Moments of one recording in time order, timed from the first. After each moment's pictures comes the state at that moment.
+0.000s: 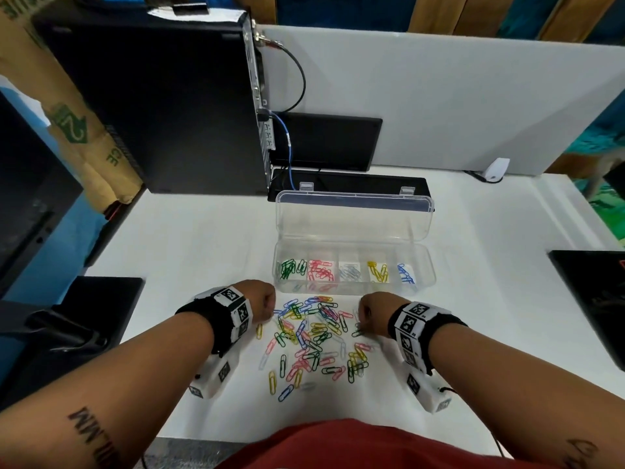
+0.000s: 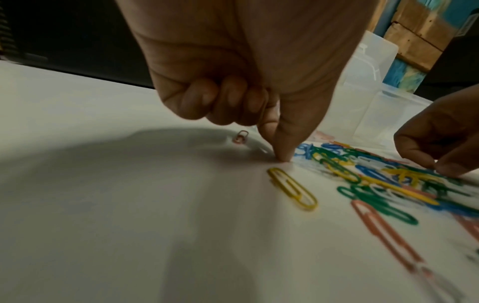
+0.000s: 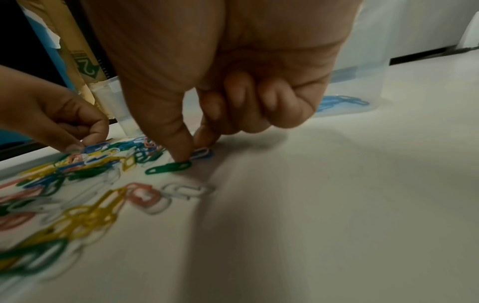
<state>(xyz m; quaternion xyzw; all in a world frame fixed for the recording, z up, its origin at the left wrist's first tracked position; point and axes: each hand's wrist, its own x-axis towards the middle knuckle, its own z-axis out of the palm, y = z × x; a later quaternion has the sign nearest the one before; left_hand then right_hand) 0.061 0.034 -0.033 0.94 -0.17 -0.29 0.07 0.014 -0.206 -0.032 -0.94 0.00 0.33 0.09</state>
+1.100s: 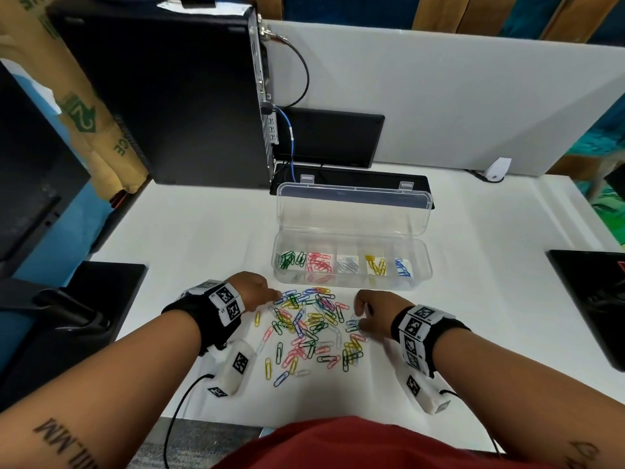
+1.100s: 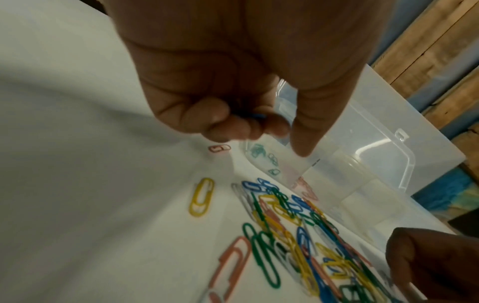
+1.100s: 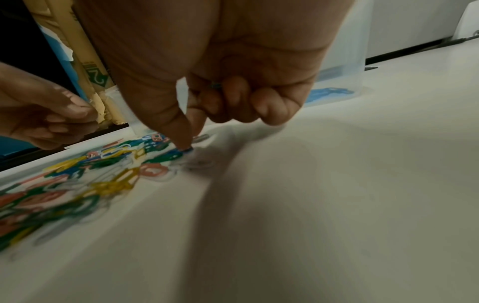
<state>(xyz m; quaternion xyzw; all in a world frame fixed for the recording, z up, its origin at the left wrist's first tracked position) 0.046 0.029 -0.018 0.91 0.04 -0.34 0.23 -0.006 -0.217 -0.032 -0.94 -0.01 0.29 0.16</state>
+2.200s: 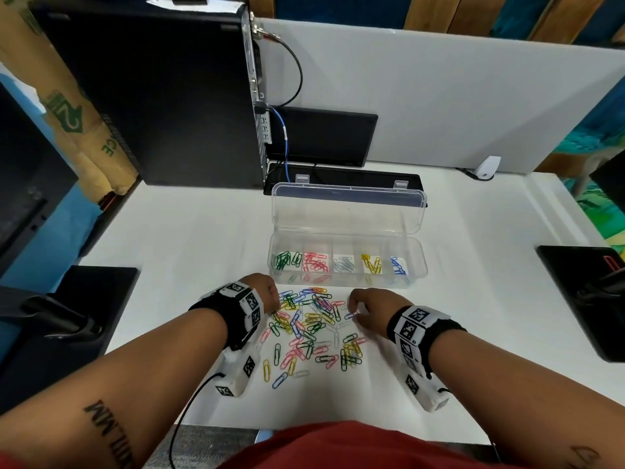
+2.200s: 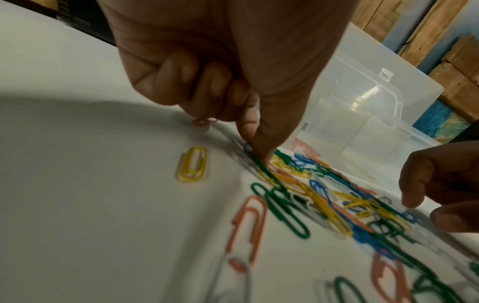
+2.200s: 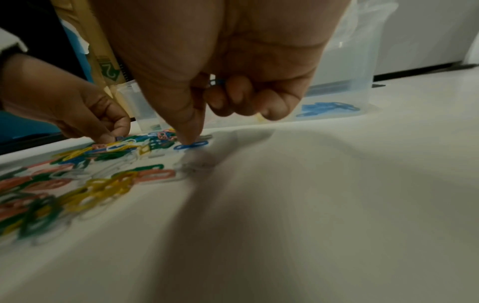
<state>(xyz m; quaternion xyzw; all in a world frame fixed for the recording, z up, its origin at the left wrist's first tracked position) 0.049 0.013 -0.031 0.94 -0.05 -0.31 0.16 -0.010 -0.215 -0.026 -0.95 -0.03 0.27 0.15</state>
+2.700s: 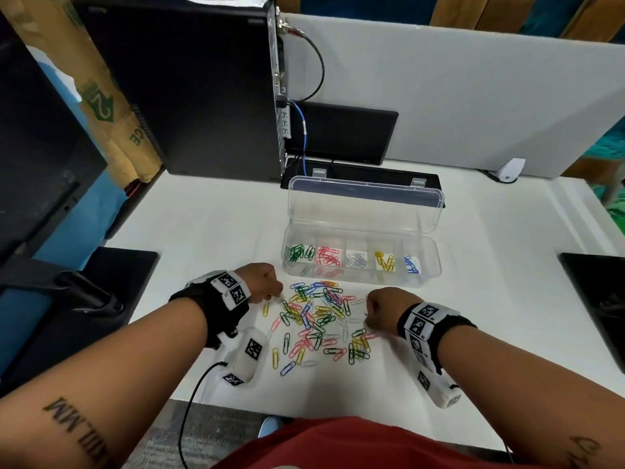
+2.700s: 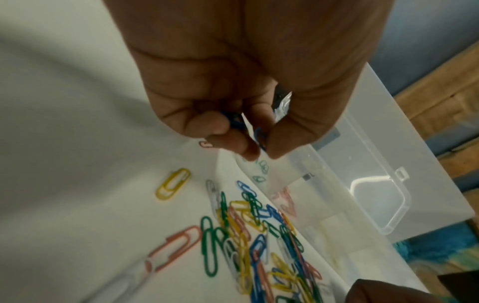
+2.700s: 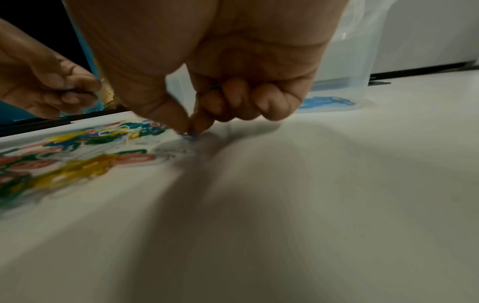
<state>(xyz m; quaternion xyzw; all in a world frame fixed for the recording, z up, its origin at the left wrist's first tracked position) 0.045 0.041 -0.024 0.87 0.06 -0.35 0.35 -0.005 -0.216 -0.033 -0.95 -0.01 0.31 0.09</state>
